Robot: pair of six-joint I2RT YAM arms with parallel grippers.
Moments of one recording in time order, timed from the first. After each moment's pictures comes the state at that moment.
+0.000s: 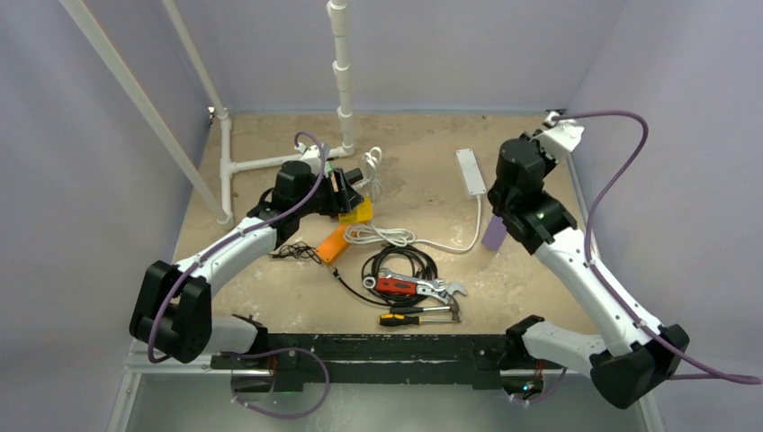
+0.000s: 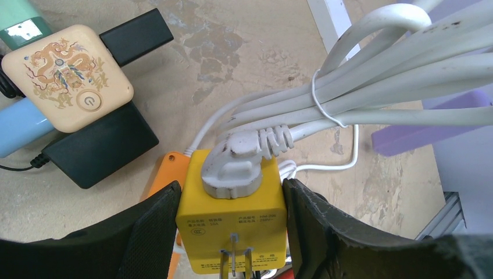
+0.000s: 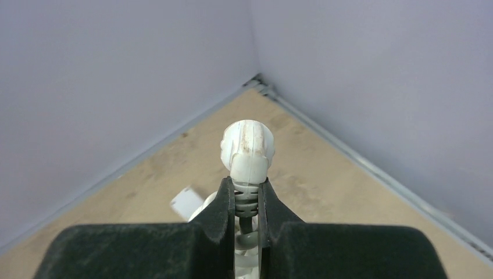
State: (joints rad) left arm -0.41 1.34 0.82 0.04 0.23 -0.53; right arm 0.52 1.06 1.09 -0.18 1.12 0.36
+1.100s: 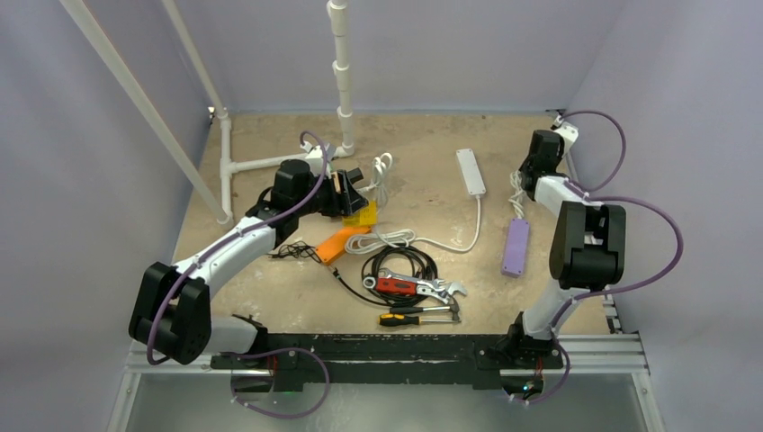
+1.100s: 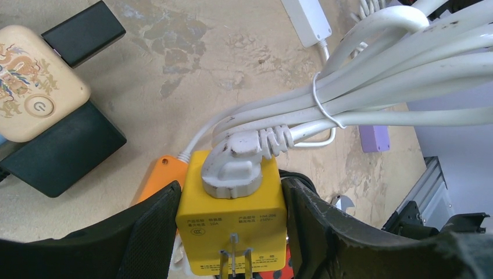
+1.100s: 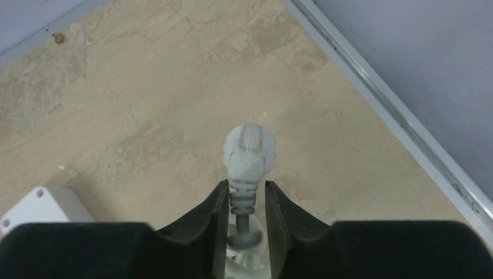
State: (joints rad) left arm -0.41 1.33 0.83 0.04 0.35 -0.49; right arm -0.10 1.74 1.09 0.09 0.40 0.33
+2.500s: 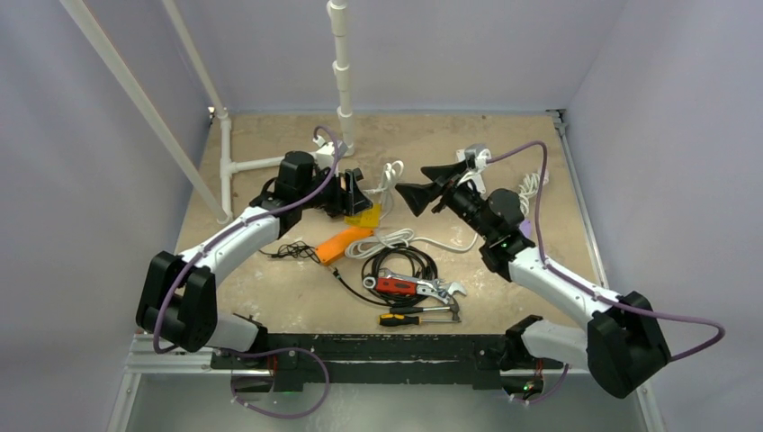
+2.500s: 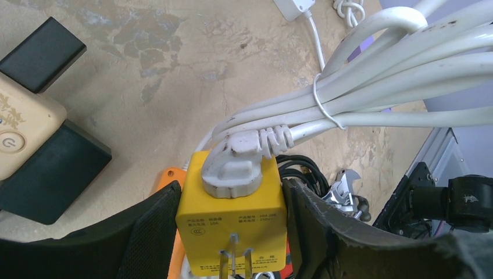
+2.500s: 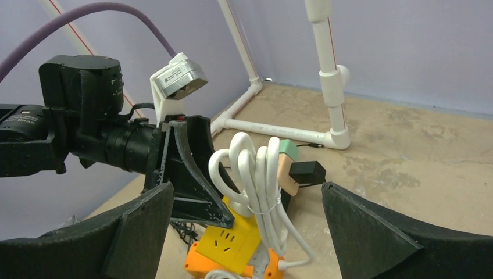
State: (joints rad) left arm -0.41 1.40 0.91 -0.03 0.47 -0.35; right arm 0.51 1.14 0.61 0.72 -0.27 0.42
